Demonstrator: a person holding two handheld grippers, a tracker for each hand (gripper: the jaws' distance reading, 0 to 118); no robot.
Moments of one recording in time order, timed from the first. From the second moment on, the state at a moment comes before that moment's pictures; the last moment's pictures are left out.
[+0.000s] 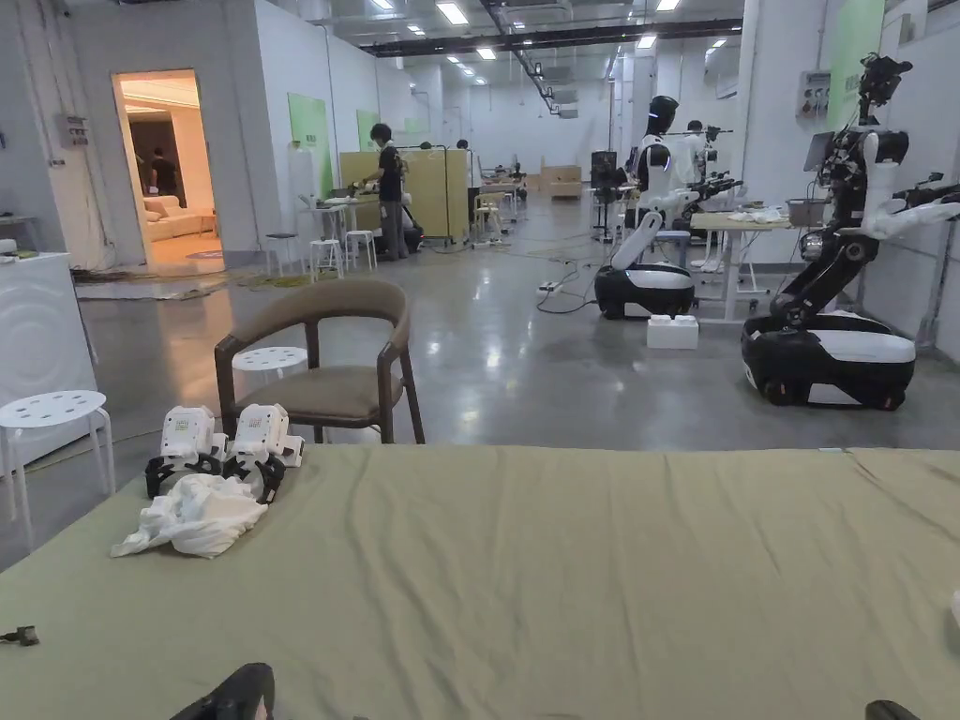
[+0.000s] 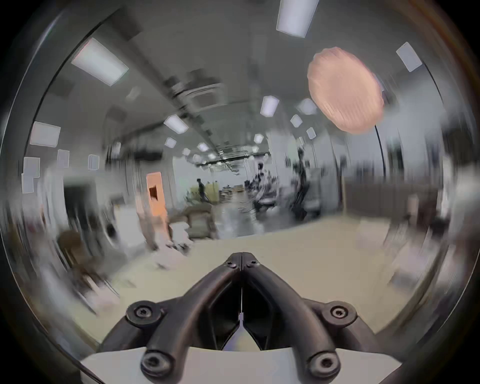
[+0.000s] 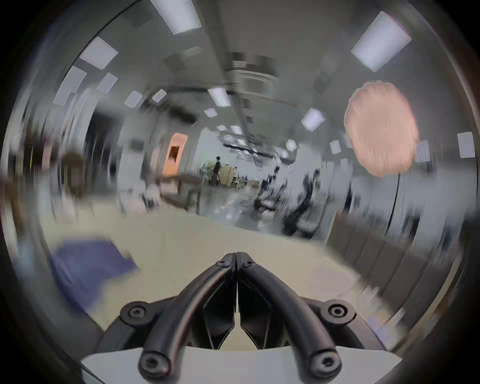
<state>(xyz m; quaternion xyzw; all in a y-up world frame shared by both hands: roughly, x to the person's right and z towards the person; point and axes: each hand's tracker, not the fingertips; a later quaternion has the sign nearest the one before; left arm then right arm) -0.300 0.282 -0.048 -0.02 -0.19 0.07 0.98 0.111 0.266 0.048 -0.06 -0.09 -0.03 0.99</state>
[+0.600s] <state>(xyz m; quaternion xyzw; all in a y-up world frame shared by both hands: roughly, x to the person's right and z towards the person) -0.290 0.277 -0.039 0.00 -0.19 0.05 0.98 0.111 0.257 0.065 -0.04 -0.09 -0.02 1.00</state>
